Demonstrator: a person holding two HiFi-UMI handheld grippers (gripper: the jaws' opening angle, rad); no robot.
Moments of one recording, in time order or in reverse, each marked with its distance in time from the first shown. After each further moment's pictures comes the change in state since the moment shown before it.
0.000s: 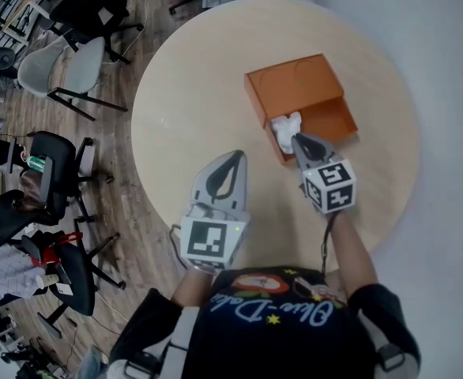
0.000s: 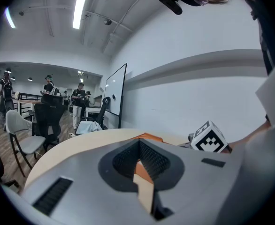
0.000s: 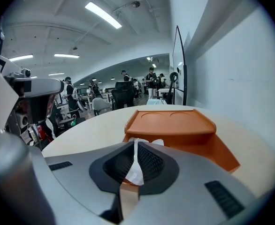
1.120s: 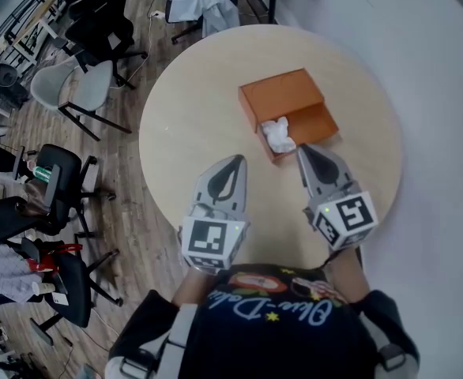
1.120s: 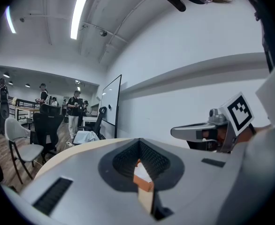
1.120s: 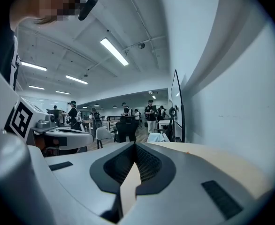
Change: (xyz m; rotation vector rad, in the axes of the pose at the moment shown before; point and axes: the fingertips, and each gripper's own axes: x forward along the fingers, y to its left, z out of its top) left arm -0.051 -0.040 0.025 0.076 -0.078 -0.029; right arm -0.159 0.061 0.100 -0.038 -0.430 0.011
